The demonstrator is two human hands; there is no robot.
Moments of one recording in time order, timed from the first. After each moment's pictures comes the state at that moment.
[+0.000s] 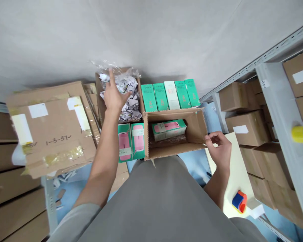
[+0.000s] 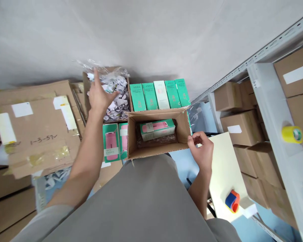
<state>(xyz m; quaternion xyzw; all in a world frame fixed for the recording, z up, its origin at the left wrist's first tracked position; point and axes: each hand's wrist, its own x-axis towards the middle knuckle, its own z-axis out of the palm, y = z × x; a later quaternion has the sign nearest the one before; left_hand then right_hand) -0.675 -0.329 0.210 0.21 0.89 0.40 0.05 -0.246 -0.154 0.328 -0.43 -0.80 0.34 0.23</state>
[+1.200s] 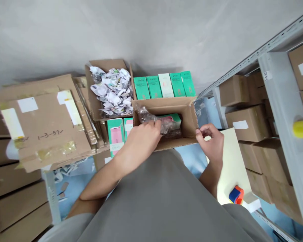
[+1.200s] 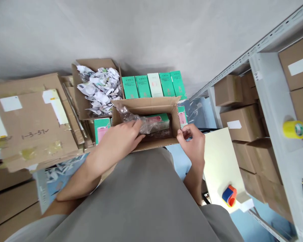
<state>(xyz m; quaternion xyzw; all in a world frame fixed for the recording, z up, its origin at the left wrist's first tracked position) -0.459 -0.347 0.347 0.52 0.82 0.16 0.20 -0.254 -0.150 0.332 -0.37 -0.83 0.36 0.22</state>
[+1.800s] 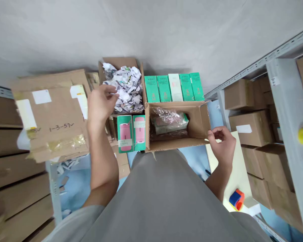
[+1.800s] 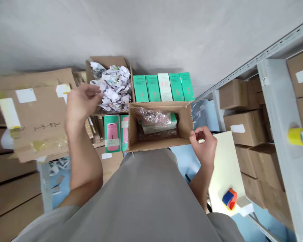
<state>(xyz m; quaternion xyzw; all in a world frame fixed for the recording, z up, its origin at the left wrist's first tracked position) -0.629 -0.402 0.261 0.15 0.90 0.39 0.11 -0.244 -0.151 0.329 -0.41 -0.82 0.32 0.23</state>
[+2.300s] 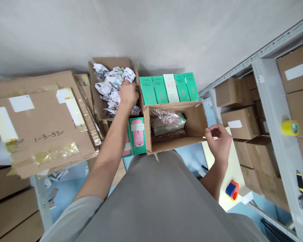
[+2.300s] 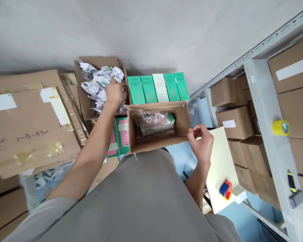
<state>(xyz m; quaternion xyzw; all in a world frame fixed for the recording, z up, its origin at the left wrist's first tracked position) -0.667 -0.286 0.157 0.27 0.91 0.29 0.14 -0.255 -0.165 0.334 -0.44 -0.82 0.28 0.24</state>
